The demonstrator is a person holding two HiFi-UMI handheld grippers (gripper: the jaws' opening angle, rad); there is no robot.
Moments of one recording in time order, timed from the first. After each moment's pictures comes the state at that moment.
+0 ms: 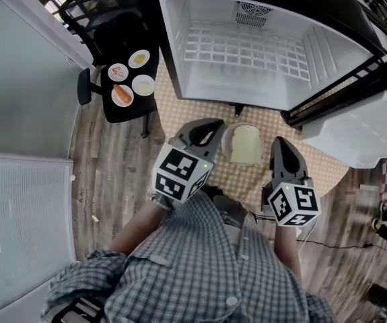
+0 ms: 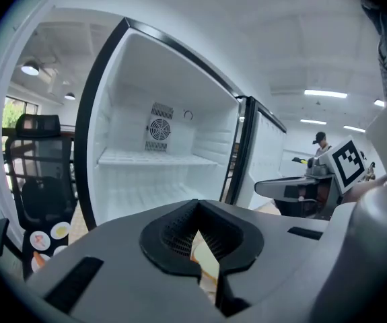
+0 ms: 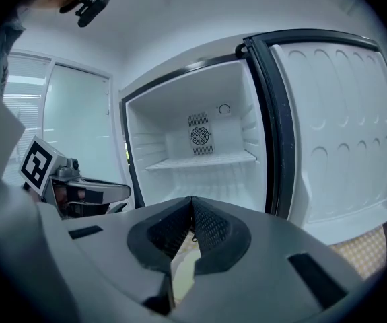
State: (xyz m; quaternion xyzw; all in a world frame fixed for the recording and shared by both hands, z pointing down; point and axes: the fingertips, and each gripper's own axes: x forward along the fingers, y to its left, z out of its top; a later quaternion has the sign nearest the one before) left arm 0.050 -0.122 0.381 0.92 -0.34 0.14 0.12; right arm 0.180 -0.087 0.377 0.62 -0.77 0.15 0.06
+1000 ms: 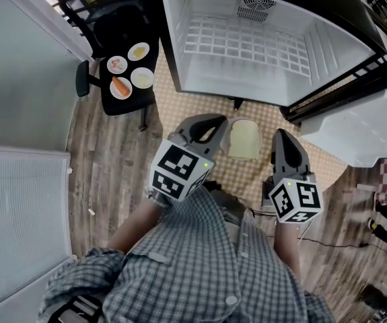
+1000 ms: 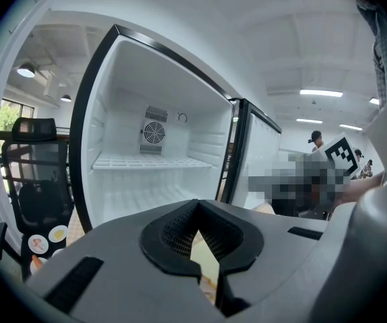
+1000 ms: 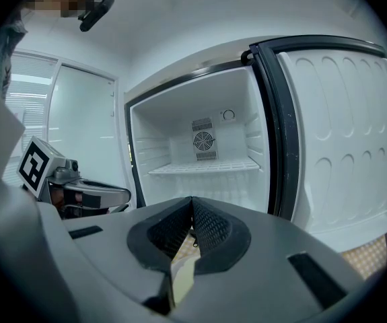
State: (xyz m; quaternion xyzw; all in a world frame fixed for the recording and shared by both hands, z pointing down) left arm 0.056 -0.111 0.371 0.93 -0.33 0.14 0.11; right arm 0.179 -0.089 0.362 0.61 -0.78 0.13 0.06
